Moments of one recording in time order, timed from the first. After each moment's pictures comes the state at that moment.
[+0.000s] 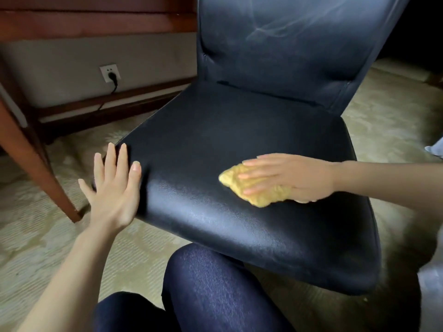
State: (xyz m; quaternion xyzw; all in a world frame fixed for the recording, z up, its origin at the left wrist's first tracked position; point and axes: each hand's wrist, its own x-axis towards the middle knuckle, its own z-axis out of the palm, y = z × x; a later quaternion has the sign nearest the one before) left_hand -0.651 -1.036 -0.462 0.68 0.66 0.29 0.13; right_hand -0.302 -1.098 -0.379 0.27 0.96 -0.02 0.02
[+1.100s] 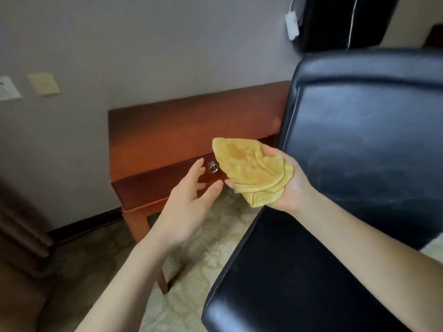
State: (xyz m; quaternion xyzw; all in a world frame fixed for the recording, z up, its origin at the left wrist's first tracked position) left_hand -0.699 -0.964 -0.038 0.68 0.55 0.36 0.31; right_hand -0.509 -0.919 -0.030 0.29 0.23 -0.79 -0.49
